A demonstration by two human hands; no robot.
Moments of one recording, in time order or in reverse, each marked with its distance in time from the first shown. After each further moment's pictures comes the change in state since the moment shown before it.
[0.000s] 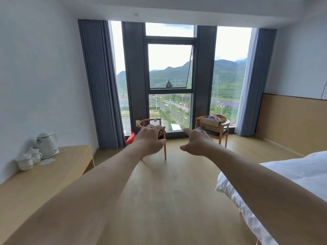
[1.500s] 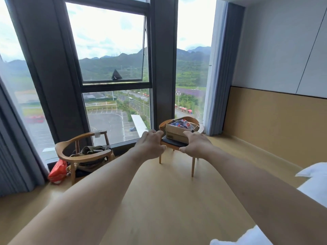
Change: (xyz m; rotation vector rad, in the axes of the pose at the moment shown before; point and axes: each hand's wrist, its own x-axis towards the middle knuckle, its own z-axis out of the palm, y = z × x) left_hand 0.903 -0.031 0.369 -0.048 -0.213 0.180; right_hand 0.840 0.413 0.075 -0.051 -0.015 0.340
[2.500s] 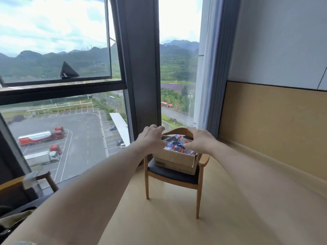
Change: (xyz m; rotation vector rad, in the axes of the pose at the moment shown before) left_hand 0.732 -0.153 0.174 0.024 -0.048 0.163; right_hand 0.676 0.115 0.049 0.066 0.005 0.176
